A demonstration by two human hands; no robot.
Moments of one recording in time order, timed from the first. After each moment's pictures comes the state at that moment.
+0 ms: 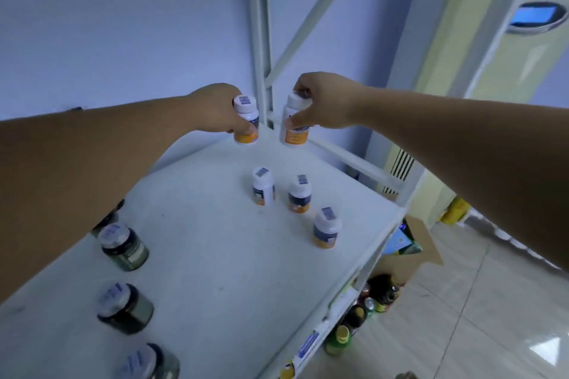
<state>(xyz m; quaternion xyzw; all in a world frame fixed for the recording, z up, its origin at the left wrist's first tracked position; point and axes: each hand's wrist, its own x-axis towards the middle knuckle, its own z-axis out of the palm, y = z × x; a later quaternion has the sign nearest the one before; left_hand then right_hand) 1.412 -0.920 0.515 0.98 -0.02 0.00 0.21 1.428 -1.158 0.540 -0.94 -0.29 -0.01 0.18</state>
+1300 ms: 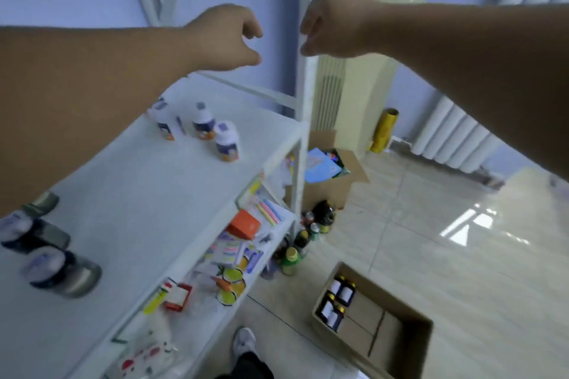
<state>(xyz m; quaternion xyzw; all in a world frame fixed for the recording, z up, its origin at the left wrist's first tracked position) 1.359 -1.109 0.521 0.97 -0.16 0.09 0.16 1.331 -1.322 0.551 -0.98 -0.15 -0.06 0.09</state>
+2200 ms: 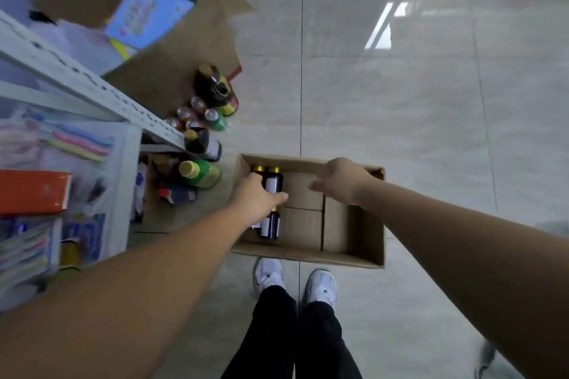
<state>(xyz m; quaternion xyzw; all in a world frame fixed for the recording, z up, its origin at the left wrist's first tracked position) 1.199 -1.408 -0.096 0.87 -0.05 -0.44 0.21 1.123 -1.589 -0.051 -0.80 0.32 0.33 0.38</state>
